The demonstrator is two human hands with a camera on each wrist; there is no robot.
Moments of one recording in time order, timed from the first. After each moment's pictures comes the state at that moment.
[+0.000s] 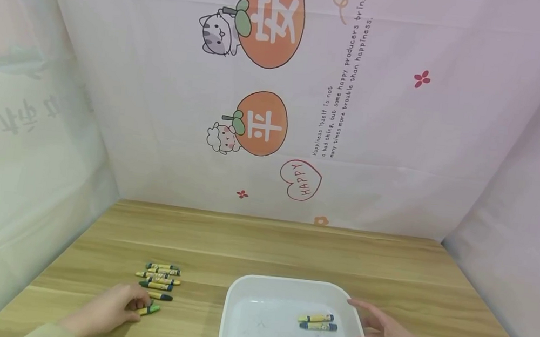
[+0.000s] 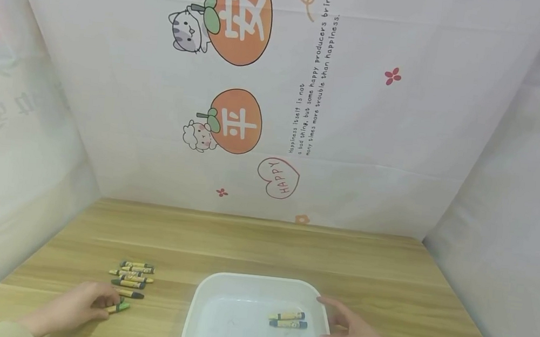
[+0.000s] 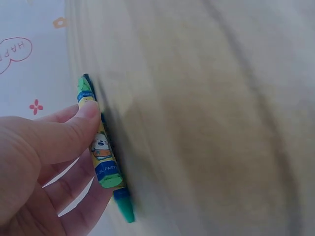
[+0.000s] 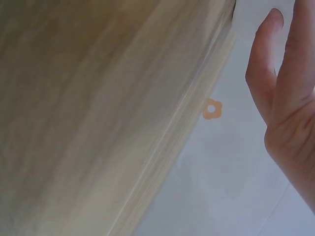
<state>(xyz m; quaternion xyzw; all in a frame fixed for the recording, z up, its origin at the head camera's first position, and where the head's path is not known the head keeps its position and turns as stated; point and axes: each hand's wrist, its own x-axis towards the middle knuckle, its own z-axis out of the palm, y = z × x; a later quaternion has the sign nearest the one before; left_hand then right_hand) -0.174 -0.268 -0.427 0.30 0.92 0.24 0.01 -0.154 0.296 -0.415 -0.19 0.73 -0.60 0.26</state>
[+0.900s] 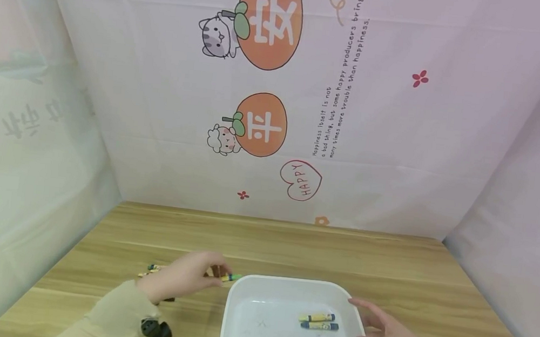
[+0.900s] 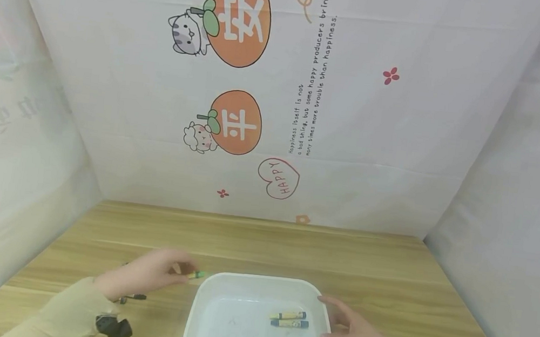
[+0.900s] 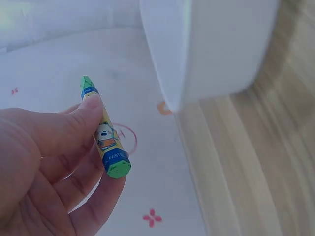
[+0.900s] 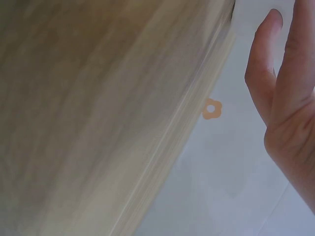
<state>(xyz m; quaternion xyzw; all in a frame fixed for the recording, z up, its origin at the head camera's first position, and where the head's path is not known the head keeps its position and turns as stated) -0.203 -0.132 -0.346 0.34 0.91 0.25 0.01 -0.153 0.294 -0.416 -0.20 0.73 -0.60 0.24</state>
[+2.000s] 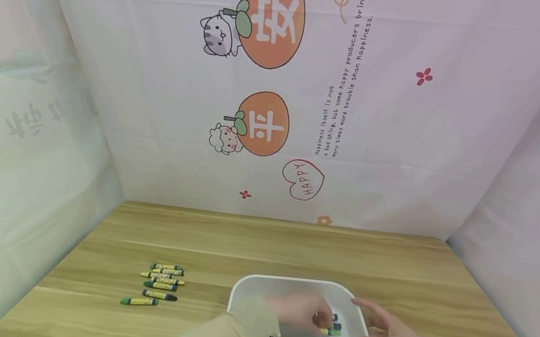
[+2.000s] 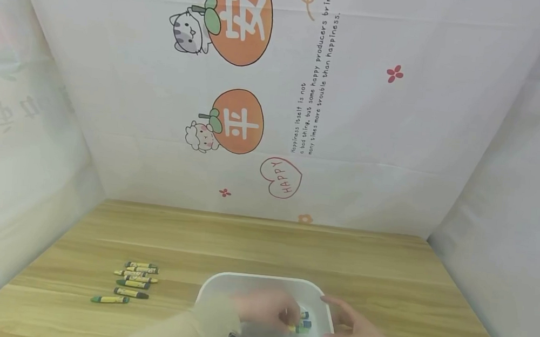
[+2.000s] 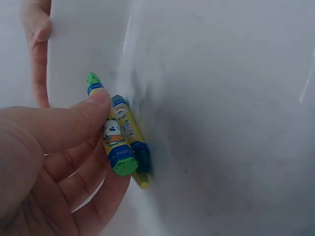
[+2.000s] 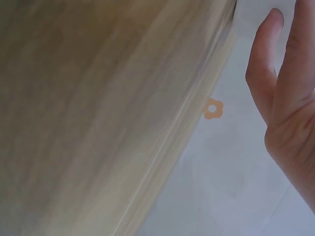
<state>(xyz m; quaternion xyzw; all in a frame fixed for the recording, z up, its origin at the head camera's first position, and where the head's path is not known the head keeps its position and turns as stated) -0.217 0.053 -0.404 0.52 0.84 0.14 0.10 -0.157 0.296 -0.416 -0.21 0.73 -0.61 0.25</state>
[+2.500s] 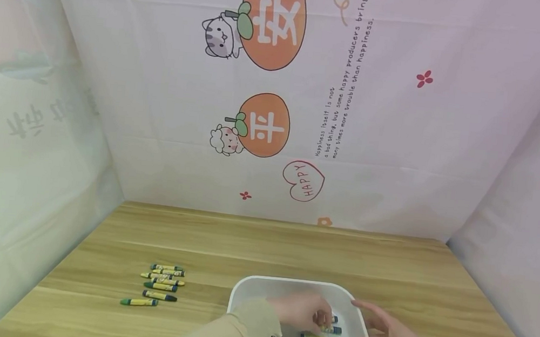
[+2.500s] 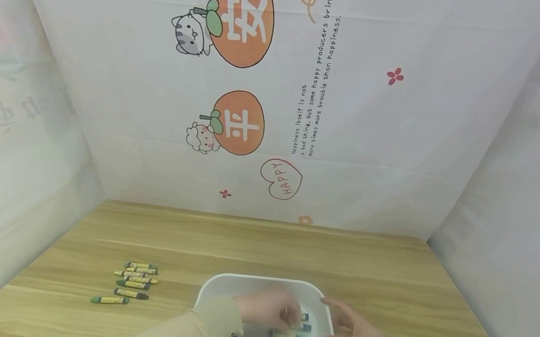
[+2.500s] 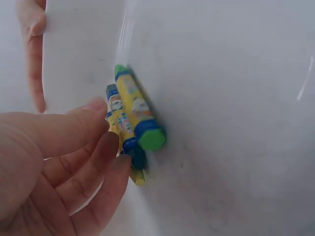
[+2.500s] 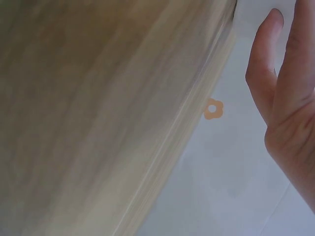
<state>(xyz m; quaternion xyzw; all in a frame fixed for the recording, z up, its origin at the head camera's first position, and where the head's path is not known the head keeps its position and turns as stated) -0.222 0.059 -0.419 0.46 0.86 0.16 0.11 -0.159 0.298 -0.418 -0.21 0.70 -0.63 0.27</state>
